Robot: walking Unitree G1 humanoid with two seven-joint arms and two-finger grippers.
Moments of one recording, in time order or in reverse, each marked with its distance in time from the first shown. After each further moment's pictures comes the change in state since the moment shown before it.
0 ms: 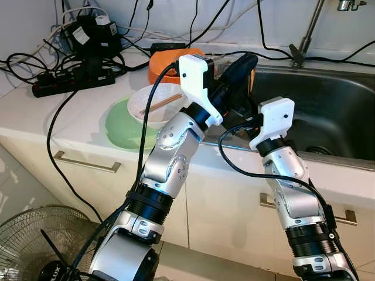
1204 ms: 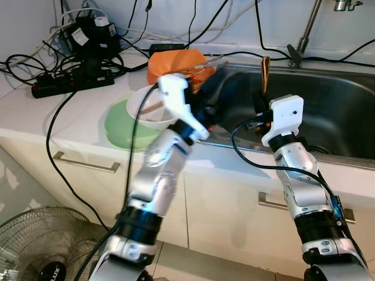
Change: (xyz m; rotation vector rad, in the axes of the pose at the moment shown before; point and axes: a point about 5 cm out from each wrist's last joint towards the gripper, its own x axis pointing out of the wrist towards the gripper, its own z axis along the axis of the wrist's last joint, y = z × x) left arm -0.040 0.012 0.000 -0.073 0.005 0.113; right arm 0.003 -0.034 -0.023 -0.088 0.083 -0.090
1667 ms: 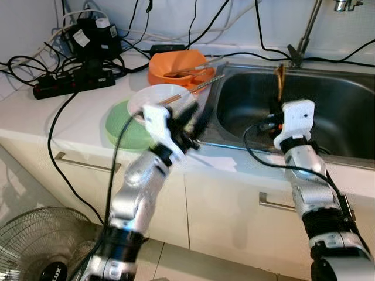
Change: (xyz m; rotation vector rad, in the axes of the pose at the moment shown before) left arm -0.053 0.023 -0.038 0.041 0.242 0.094; right arm -0.002 -0.027 -0.017 -0.045 0.065 -0.126
